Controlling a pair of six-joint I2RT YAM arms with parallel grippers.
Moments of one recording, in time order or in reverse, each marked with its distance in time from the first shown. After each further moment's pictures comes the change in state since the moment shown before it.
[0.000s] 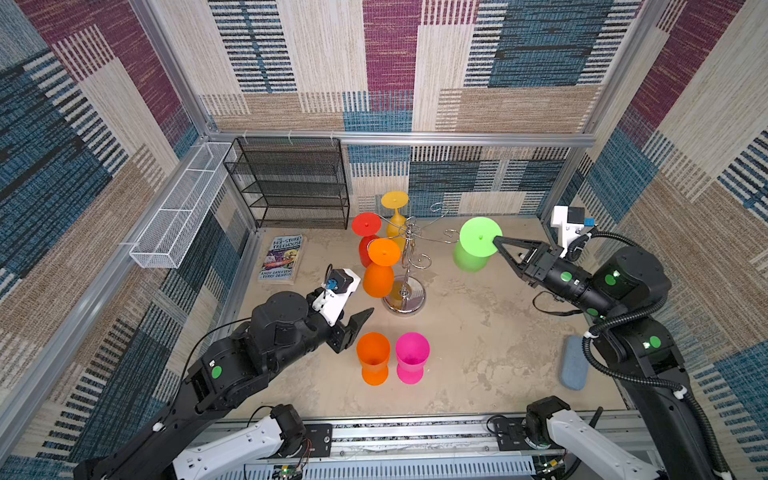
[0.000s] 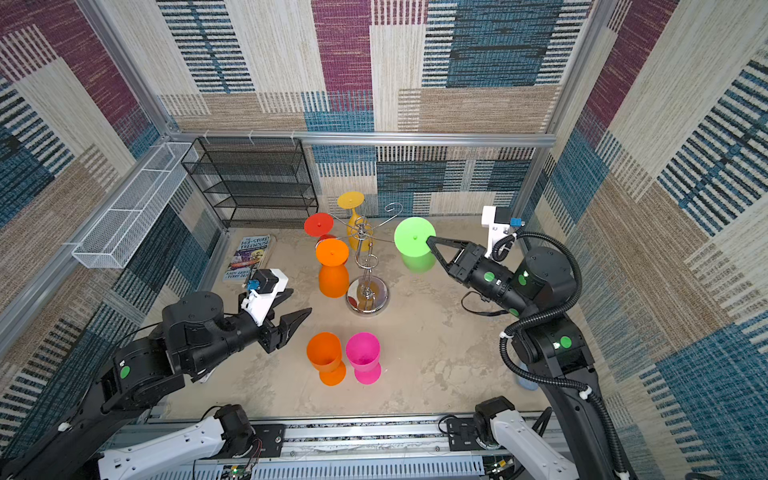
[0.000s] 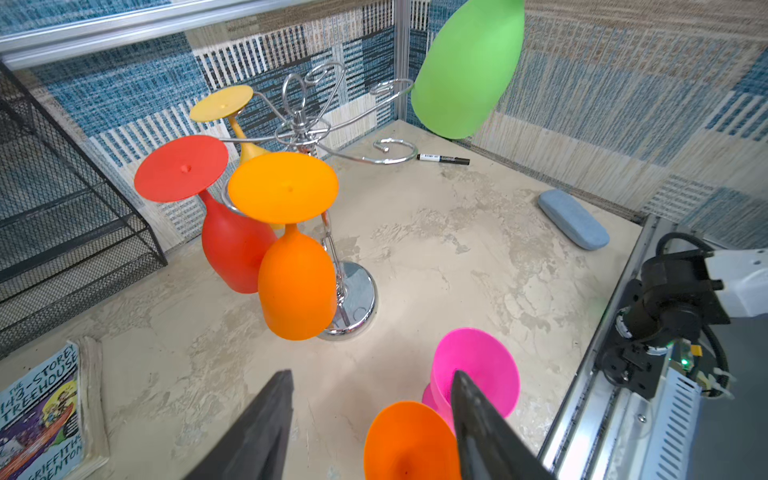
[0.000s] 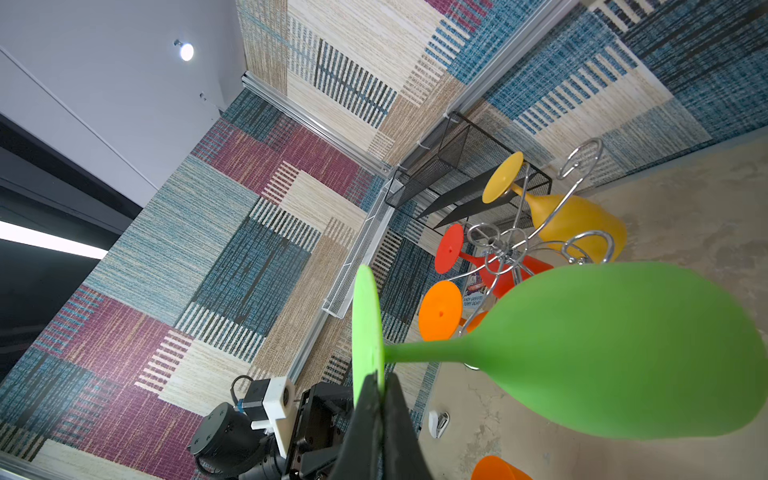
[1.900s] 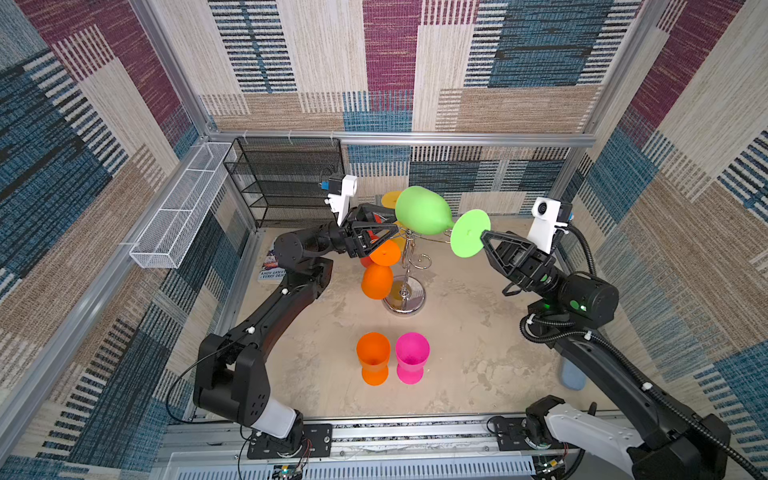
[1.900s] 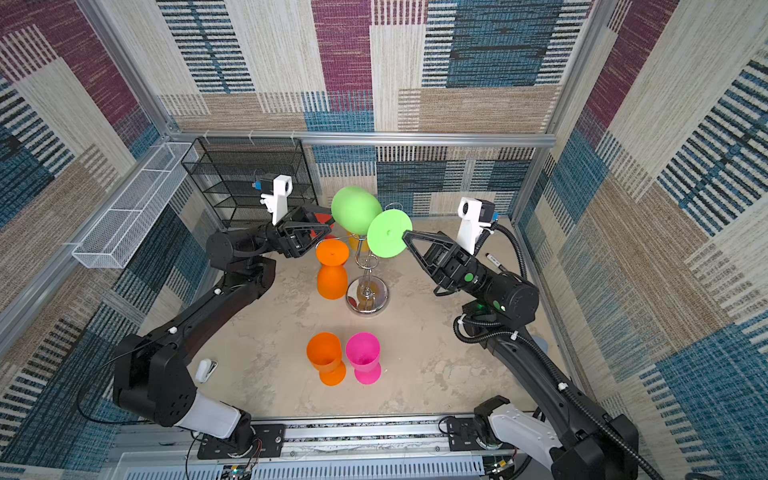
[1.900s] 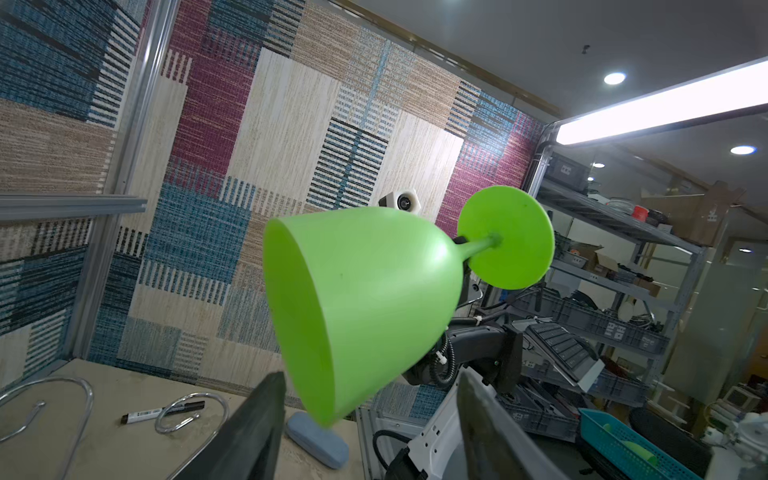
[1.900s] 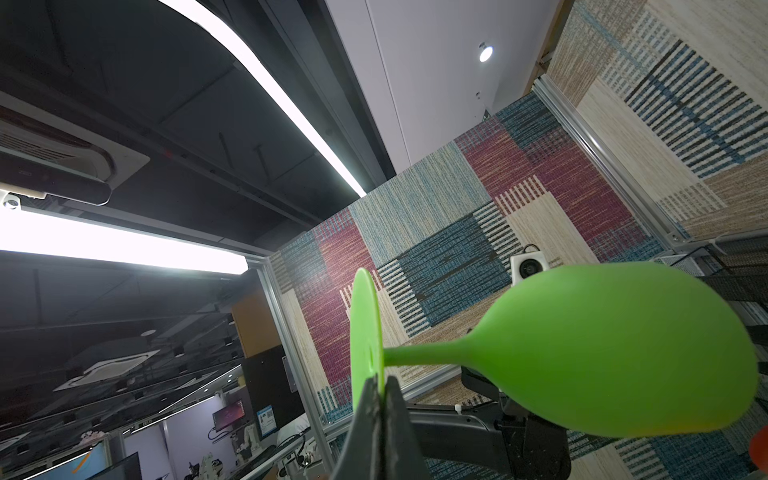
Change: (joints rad) left arm 0.558 0.724 0.035 2.000 1.256 -1.223; right arm 0.130 0.217 -0.353 1.476 -0.181 0.365
